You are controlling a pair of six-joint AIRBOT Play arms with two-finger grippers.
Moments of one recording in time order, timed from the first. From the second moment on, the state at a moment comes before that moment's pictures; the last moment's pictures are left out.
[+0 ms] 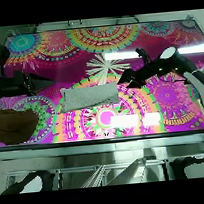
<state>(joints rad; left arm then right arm) 0.25 -1.17 1.01 0.29 -1.54 -1.06 0.11 -1.75 1.37 -0.69 1.20 1.32</state>
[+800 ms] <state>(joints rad) 0.25 -1.15 0.95 0.30 -1.53 -1.02 0.27 -1.93 1.34 -0.18 1.13 1.07</state>
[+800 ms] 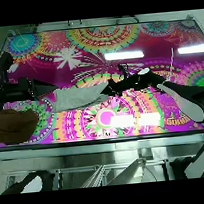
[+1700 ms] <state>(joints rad) 0.25 -1.15 0.95 0.29 -1.54 -1.02 0.04 -1.23 1.34 -0.22 1.11 0.98</state>
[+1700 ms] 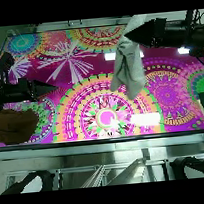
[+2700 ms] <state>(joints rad) 0.25 -1.15 0.95 0.29 -1.47 -1.02 -0.93 -1.41 1.73 -0.57 1.38 1.43</state>
